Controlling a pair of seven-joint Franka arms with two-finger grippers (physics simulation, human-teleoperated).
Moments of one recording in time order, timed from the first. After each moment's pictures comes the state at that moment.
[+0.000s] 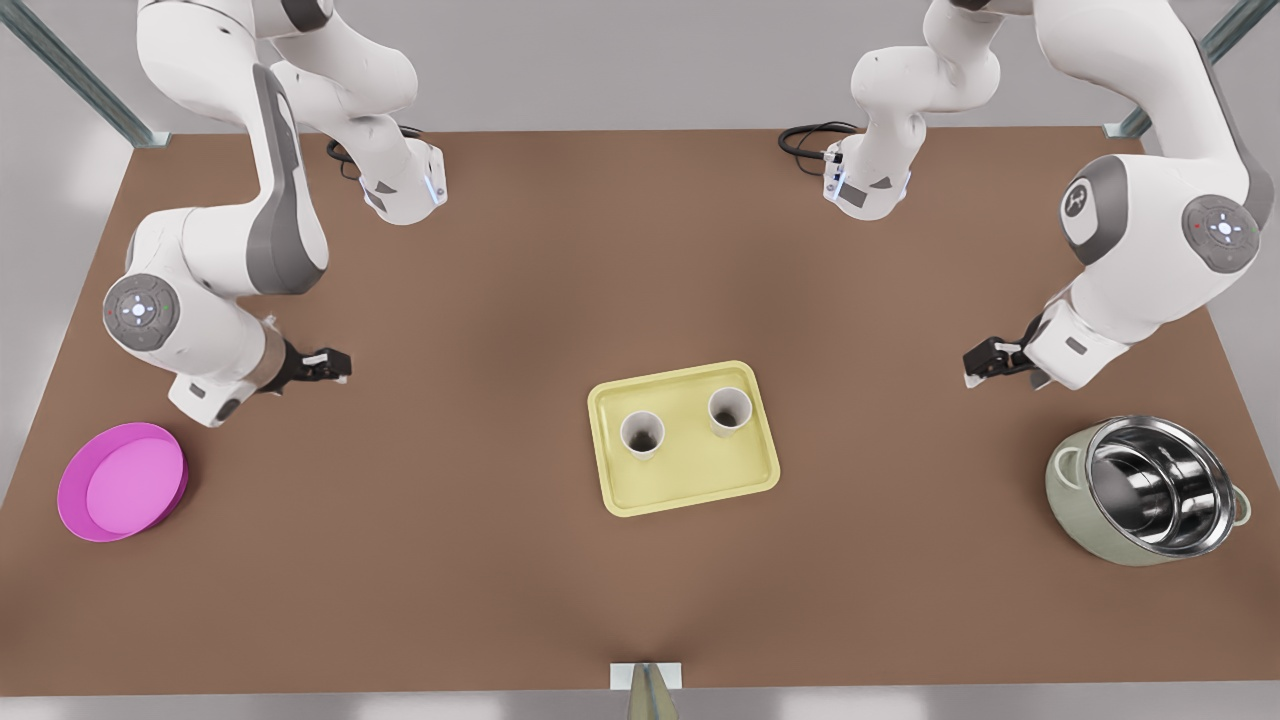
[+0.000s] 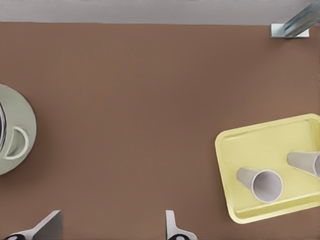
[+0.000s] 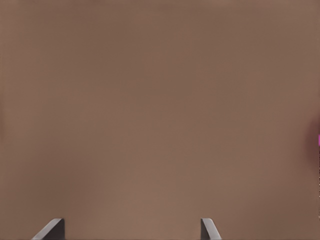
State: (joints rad) left arm -0.01 0.13 -0.05 -1.58 -0.05 1.76 -0.03; right arm 0.15 0.21 -0.05 -1.59 0.00 1.67 -0.09
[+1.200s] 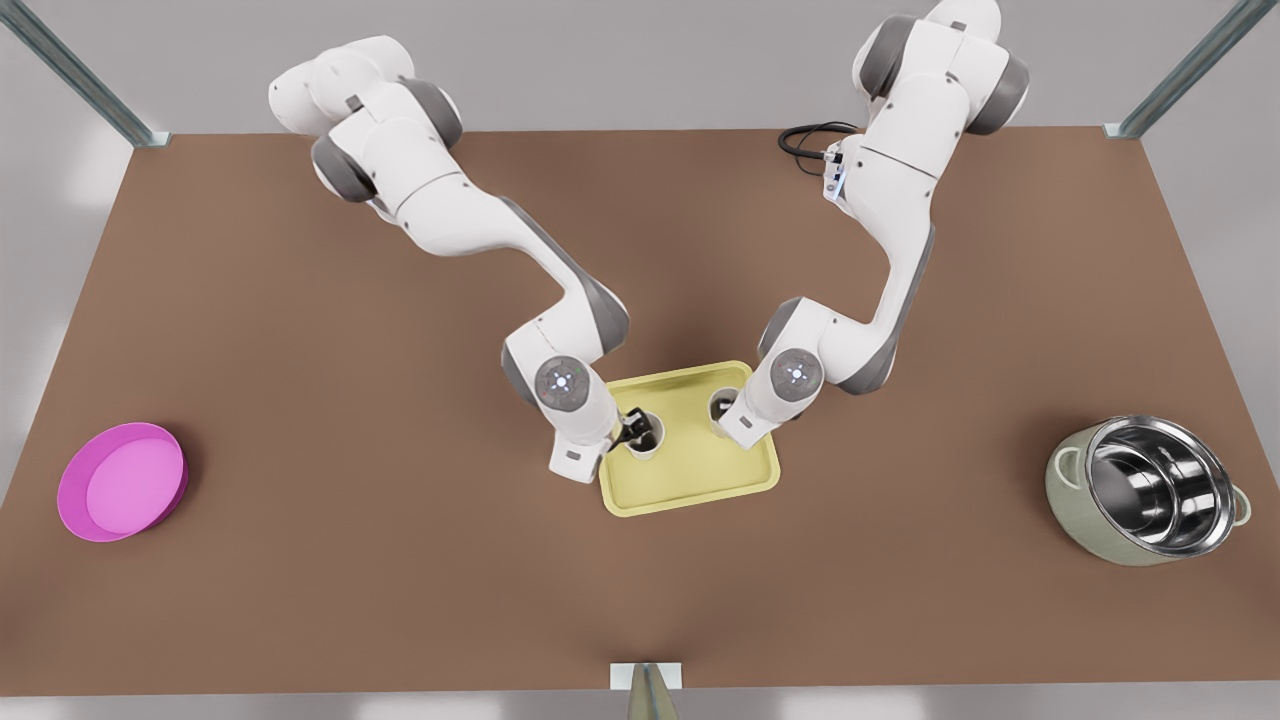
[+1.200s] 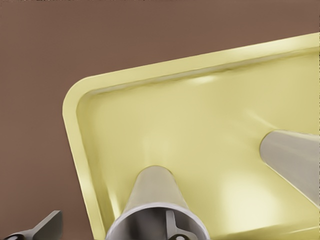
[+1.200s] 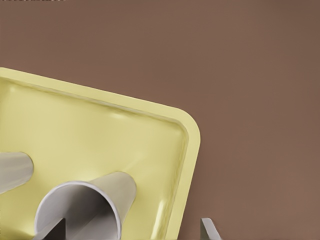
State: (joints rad) left arm -0.43 0.59 -0.08 -1.71 -0.05 2.20 -0.46; right arm 0.56 0.90 0.11 -1.06 0.05 2.06 0.19
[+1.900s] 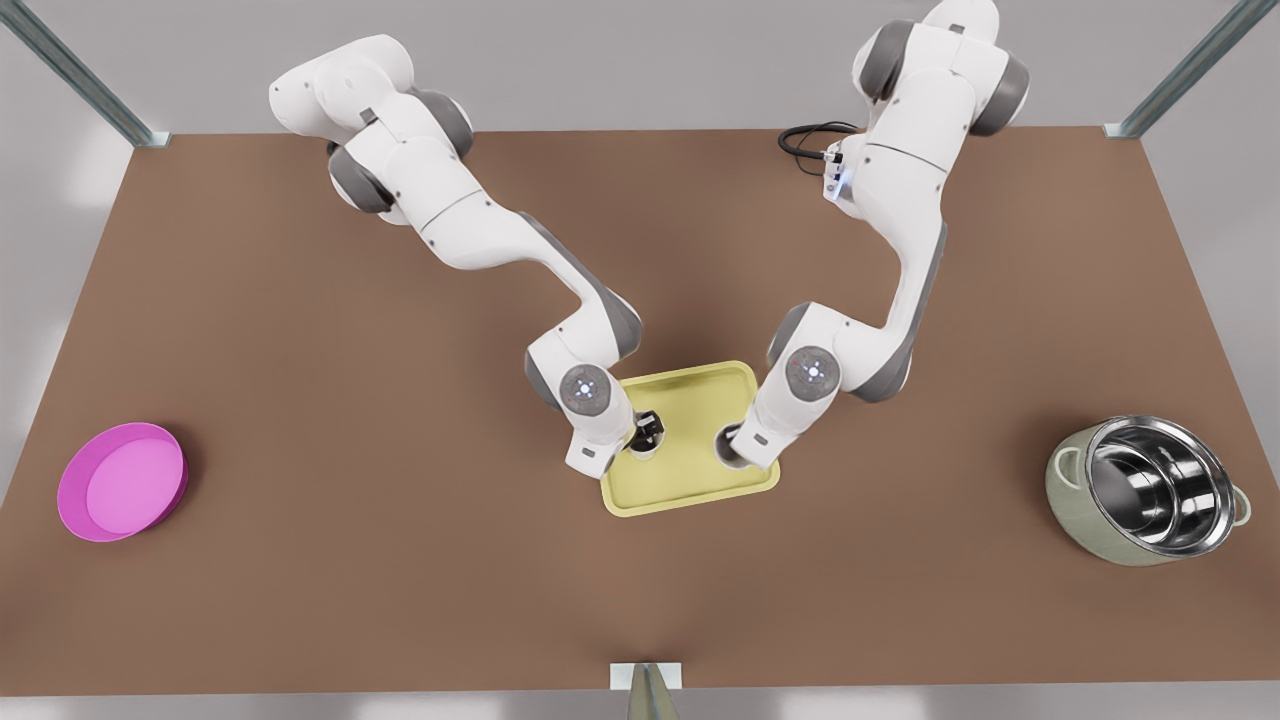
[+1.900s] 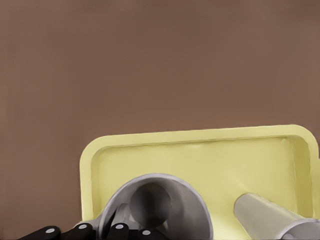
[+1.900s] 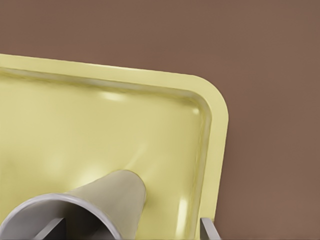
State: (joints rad) left arm -0.44 0.60 0.01 -1.58 -0.02 2.23 -0.57; right arm 0.59 0.97 0.11 -1.09 0.05 2.12 0.31
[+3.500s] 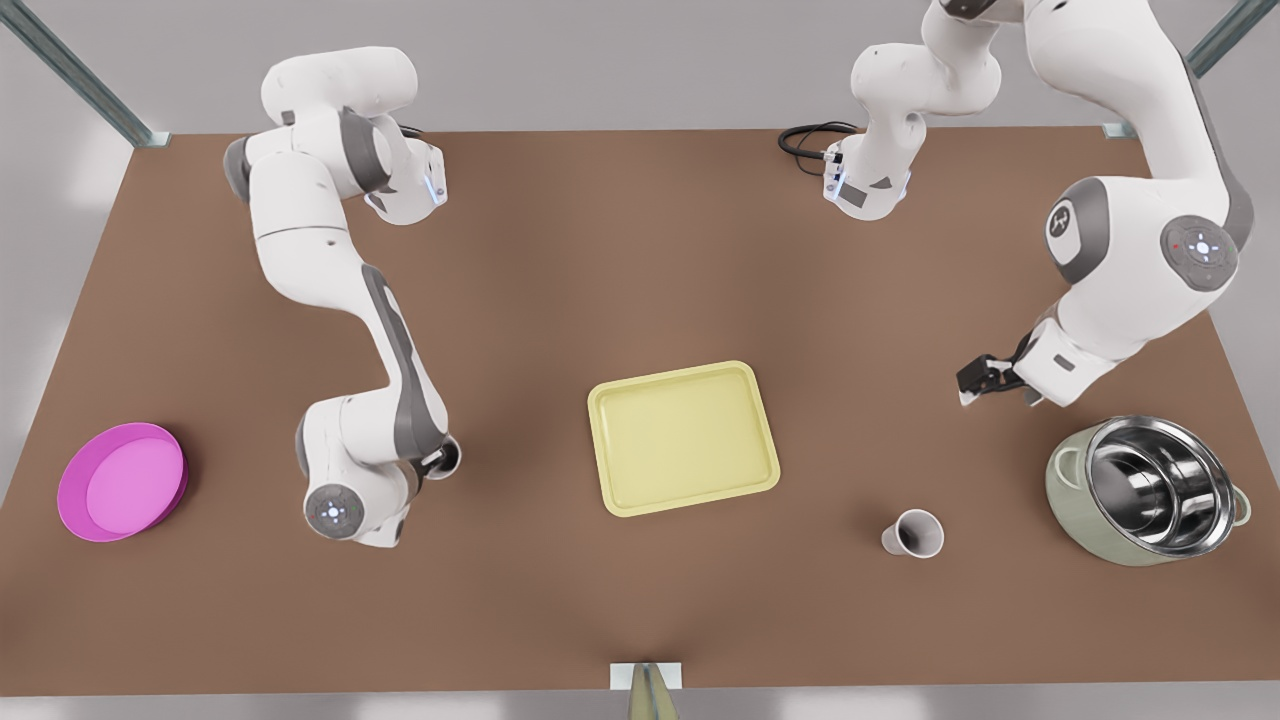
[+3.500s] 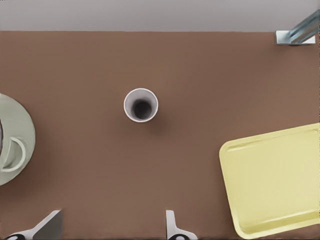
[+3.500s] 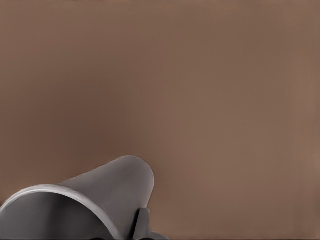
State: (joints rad) left arm -0.15 0.16 0.09 -1.58 -0.06 1.81 -0.02; right arm 0.21 0.89 0.00 -1.08 0.04 1.60 -0.39
